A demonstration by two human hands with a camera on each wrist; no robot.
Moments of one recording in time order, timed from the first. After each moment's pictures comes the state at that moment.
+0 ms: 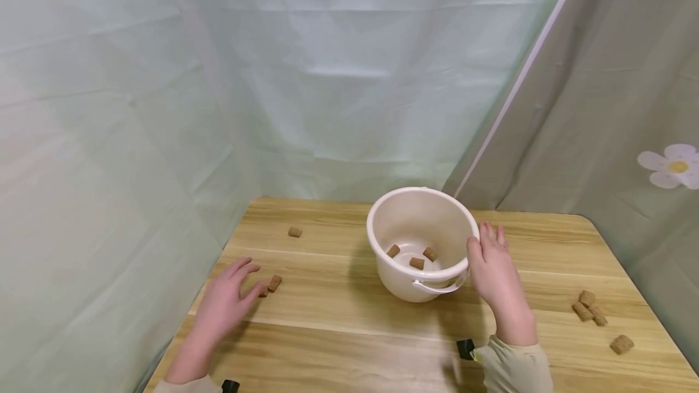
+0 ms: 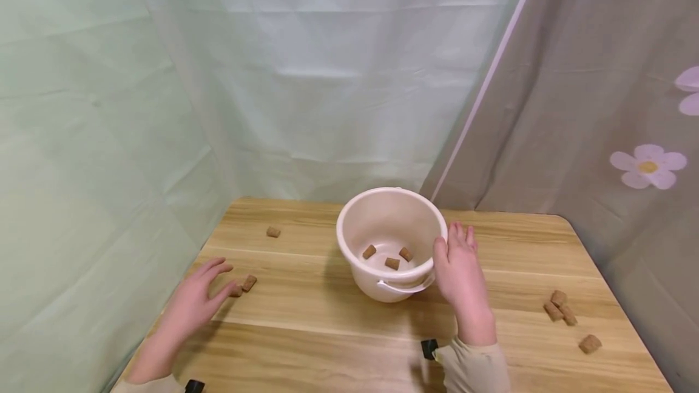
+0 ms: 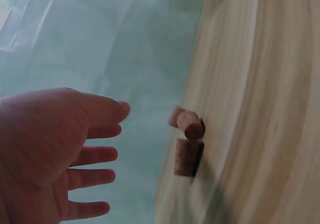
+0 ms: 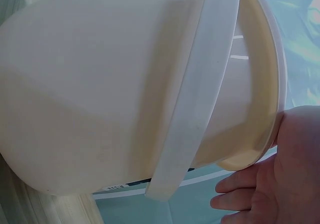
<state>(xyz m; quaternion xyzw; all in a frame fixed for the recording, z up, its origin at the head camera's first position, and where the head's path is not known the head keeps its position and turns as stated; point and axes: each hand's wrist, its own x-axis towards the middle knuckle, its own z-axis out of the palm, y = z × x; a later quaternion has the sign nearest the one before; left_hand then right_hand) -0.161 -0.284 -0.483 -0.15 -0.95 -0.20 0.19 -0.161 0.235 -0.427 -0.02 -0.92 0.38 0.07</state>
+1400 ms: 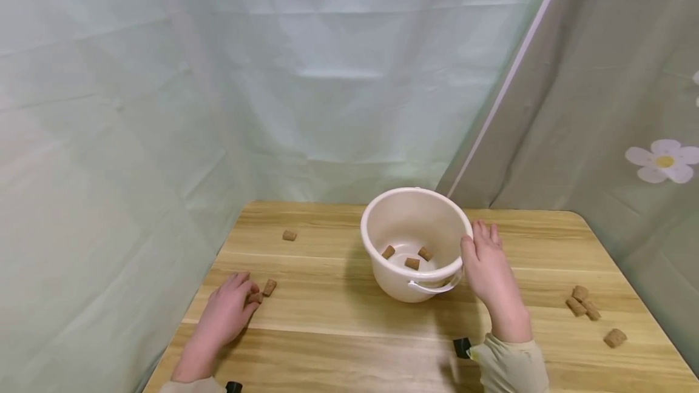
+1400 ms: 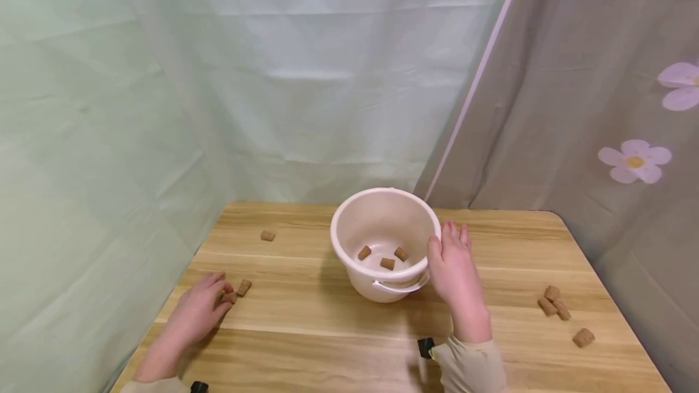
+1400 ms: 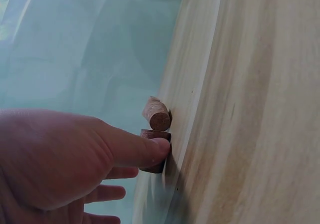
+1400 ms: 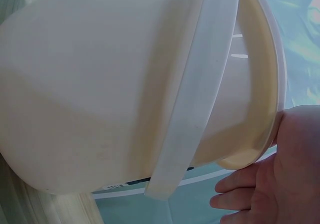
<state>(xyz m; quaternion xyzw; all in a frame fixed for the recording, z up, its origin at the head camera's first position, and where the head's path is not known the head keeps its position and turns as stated) -0.170 -0.290 -0.510 -0.13 -0.98 -0.14 0.08 -0.163 0.235 -0.428 -0.02 -0.92 0.38 0.08</state>
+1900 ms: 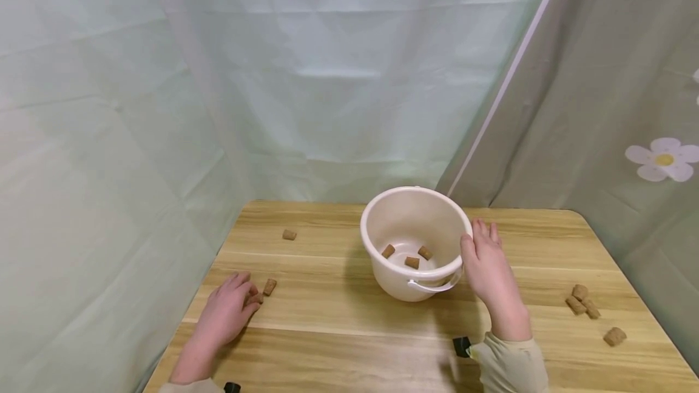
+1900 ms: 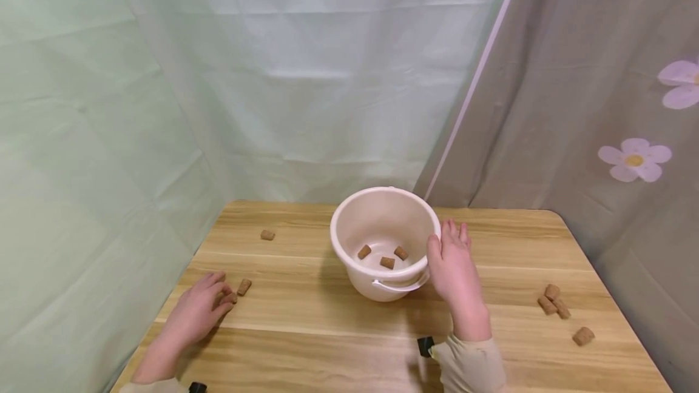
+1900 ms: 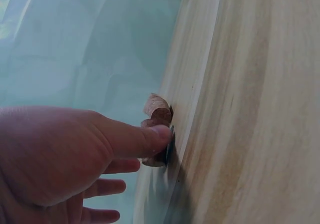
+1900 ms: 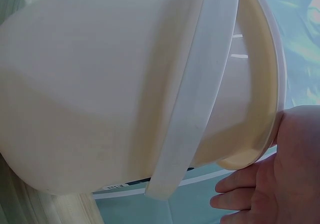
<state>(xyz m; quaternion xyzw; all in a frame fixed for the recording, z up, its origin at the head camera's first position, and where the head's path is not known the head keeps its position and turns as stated) -0.168 -0.292 -0.511 -0.13 -0.98 -0.14 0.08 -0.162 0.234 -0.427 -0.03 -0.92 0.38 0.08</state>
